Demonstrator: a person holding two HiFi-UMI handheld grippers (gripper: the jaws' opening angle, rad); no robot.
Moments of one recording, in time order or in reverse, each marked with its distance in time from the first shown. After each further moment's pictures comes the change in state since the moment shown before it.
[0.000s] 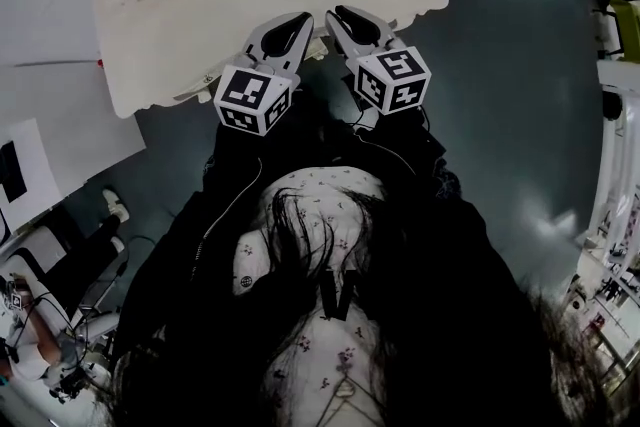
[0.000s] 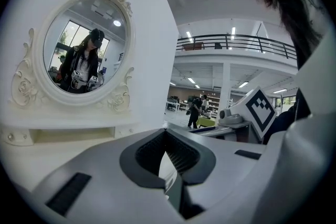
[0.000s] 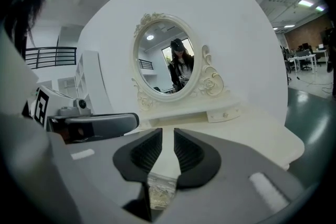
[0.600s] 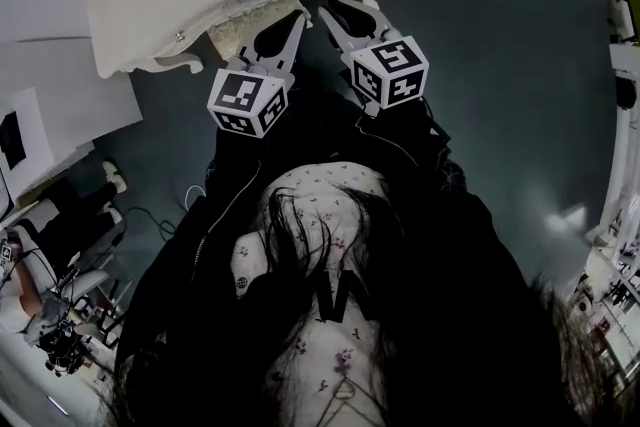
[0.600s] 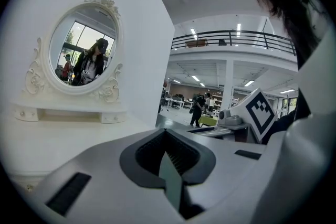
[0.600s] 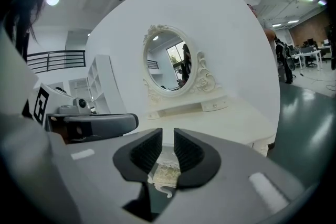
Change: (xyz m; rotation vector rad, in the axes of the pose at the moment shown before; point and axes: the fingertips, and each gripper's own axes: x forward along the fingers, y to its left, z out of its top) left arm -0.003 -0.159 -0.029 -0.034 0.022 0.075; right arm -0.153 -0.024 -0.033 -0.004 0.016 0.075
